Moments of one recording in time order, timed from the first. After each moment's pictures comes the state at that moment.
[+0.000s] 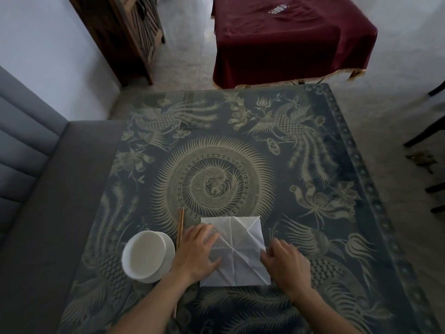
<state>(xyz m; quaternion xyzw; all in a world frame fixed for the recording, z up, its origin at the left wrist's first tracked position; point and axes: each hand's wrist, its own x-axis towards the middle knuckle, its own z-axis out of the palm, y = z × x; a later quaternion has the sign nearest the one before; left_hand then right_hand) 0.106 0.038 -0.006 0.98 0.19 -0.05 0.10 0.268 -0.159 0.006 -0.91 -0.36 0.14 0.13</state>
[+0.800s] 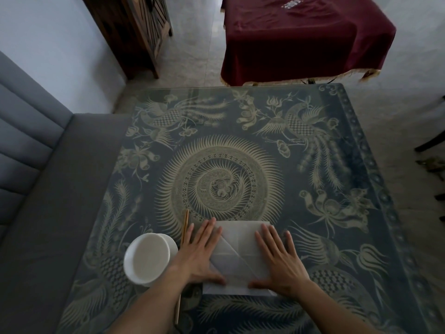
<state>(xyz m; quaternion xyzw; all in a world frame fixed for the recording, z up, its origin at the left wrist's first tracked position) 0.102 0.063 -0.037 0.95 0.17 -0.23 0.09 0.289 -0.143 -0.035 -0.79 -0.57 0.22 -0.04</state>
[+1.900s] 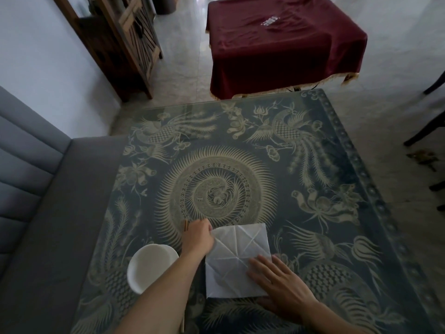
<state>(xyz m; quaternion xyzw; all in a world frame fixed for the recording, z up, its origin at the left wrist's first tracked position) 0.163 0.080 -0.006 0.87 0.45 -0.10 0.19 0.259 -0.182 -0.024 -0.71 -0.69 0.11 0.03</state>
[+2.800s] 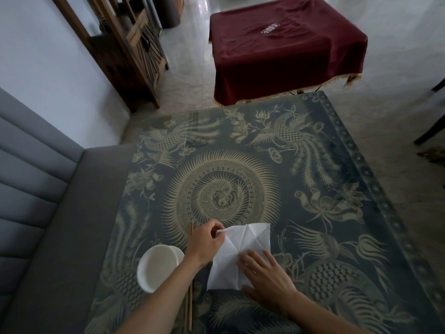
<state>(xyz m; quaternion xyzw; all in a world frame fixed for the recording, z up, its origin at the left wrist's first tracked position) 0.142 0.063 0.033 0.86 0.35 0.03 0.37 0.236 -0.139 -0.021 -0.75 -0.65 0.12 0.01</state>
